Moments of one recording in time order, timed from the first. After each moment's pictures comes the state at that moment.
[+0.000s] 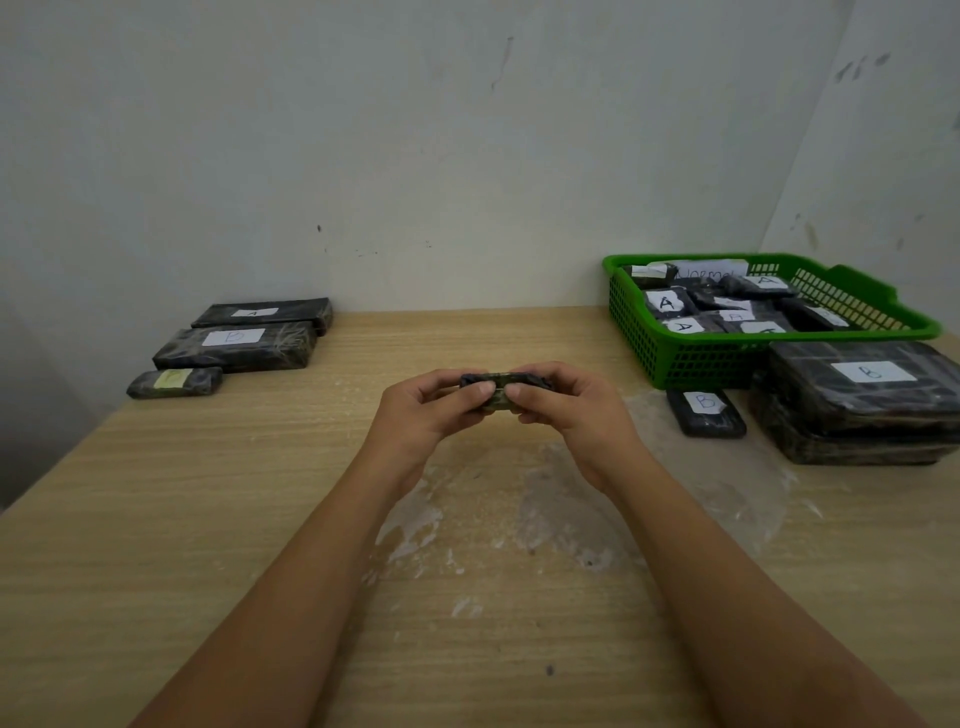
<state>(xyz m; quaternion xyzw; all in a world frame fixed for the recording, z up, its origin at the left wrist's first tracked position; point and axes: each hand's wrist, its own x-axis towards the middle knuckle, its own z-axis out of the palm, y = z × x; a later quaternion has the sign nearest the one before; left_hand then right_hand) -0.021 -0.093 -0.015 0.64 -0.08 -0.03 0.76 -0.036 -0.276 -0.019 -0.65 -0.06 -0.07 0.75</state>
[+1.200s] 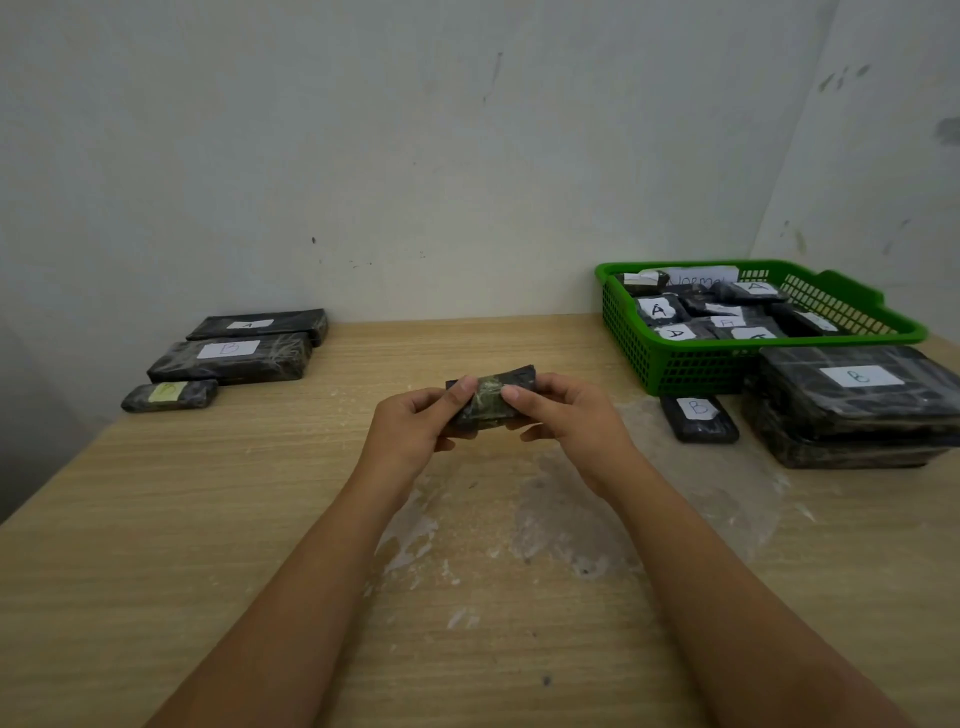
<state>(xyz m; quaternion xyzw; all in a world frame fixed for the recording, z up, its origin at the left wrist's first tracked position) -0.023 -0.094 -0.013 0.71 -0.02 0.00 0.70 -0.032 -0.280 -0.020 -0.69 -0.04 -0.05 0.72</state>
